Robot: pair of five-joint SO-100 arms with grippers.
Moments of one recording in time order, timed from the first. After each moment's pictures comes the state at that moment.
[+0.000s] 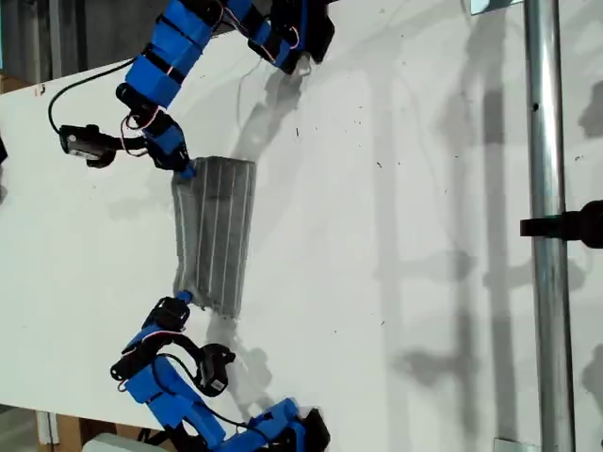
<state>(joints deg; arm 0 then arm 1) -41.9 81.1 67.1 76.6 -16.1 39.5 97.3 88.9 68.6 33.2</state>
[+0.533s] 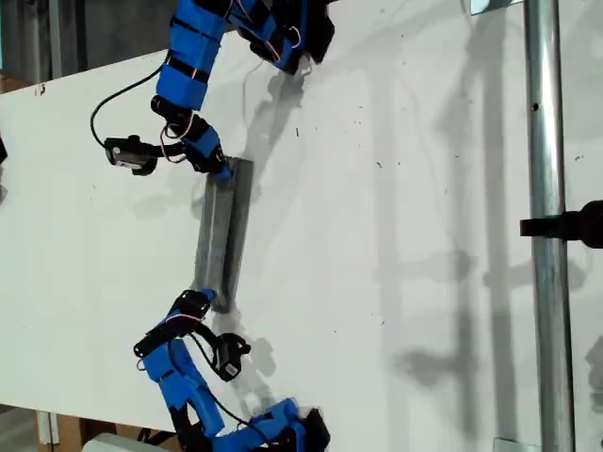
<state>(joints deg) -41.7 73.9 77.1 72.1 -19.7 30.3 101.5 108.5 62.0 41.7</state>
